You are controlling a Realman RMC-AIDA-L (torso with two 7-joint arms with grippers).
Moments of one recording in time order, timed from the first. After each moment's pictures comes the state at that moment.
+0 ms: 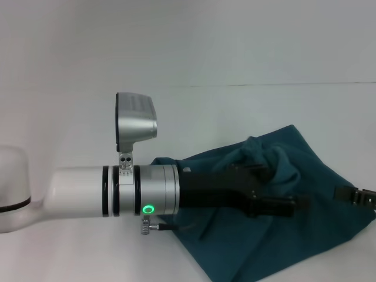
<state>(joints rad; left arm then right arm) -0.82 -2.18 1.12 0.26 1.52 1.39 -1.38 0.20 2.09 -0.70 -1.02 -1.90 -1.64 2.09</state>
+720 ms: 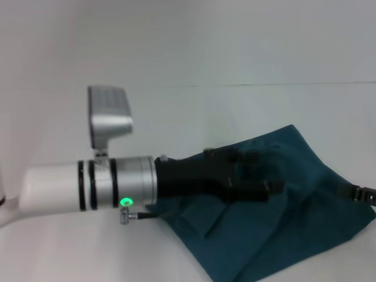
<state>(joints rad) -0.69 -2.18 1.16 0.47 1.53 1.35 -1.41 0.21 2.09 -0.68 -1.01 -1.91 -1.63 2.10</state>
